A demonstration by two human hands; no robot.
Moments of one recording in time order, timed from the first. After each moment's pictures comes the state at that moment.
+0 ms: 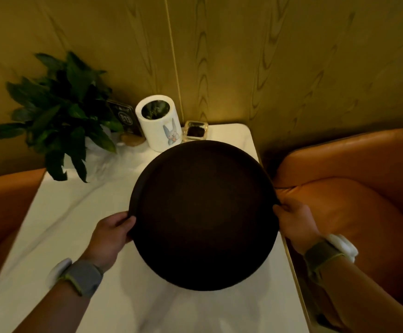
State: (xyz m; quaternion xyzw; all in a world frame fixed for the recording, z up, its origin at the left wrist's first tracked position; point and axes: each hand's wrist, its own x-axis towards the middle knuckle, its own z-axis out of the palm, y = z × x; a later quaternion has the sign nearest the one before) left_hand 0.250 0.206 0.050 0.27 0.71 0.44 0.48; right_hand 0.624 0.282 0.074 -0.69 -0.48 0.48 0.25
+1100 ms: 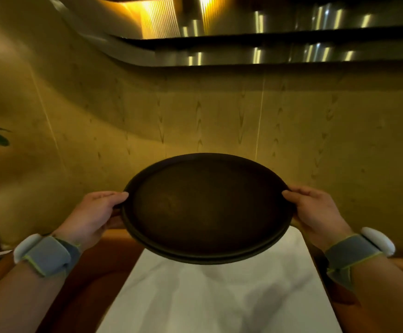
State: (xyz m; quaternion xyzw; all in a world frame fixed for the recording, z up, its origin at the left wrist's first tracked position) left_hand 0.119 -0.021 0.390 0.32 0.67 0.58 0.33; right_hand 0.469 0.125 0.386 -0.47 -0.48 0.55 0.49
